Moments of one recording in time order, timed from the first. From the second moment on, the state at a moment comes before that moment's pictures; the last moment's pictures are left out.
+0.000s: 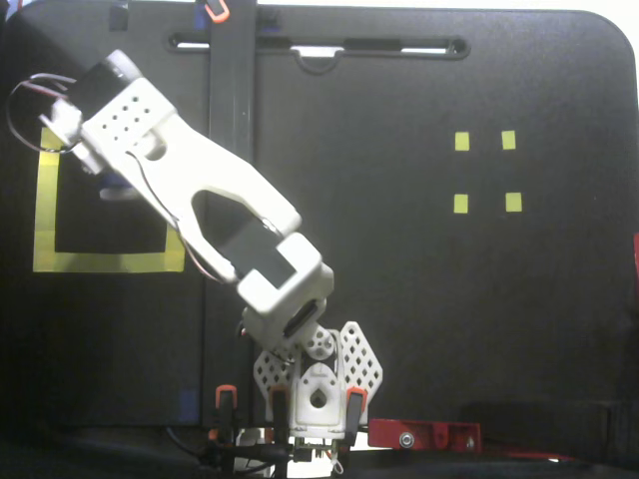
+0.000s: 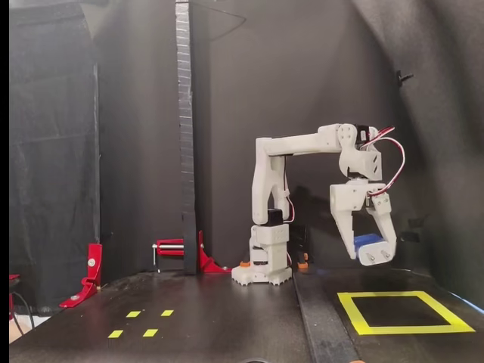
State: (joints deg) arm -47.3 85.0 85.2 87.7 -51.0
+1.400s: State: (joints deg) arm -51.0 65.1 85.1 74.4 -47.8
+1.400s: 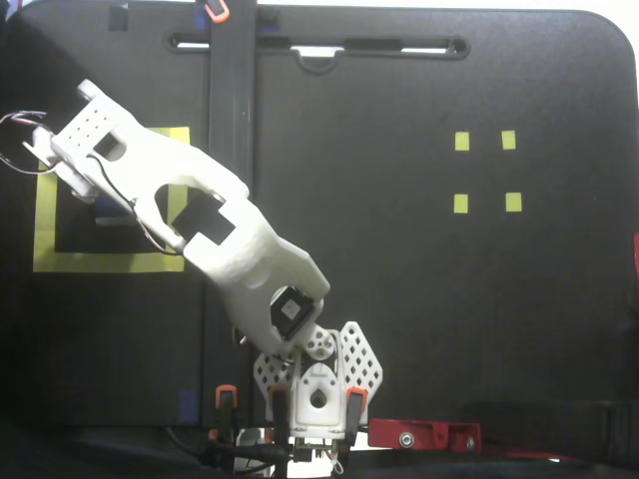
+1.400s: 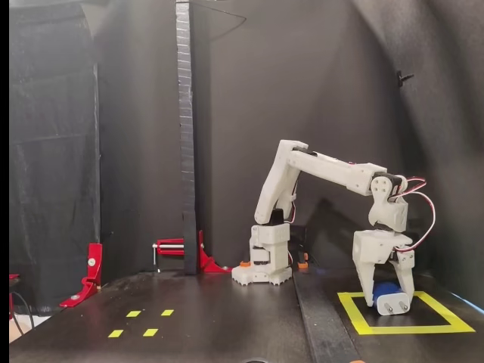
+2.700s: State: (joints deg) arm -49.7 64.8 85.1 76.5 -50.0
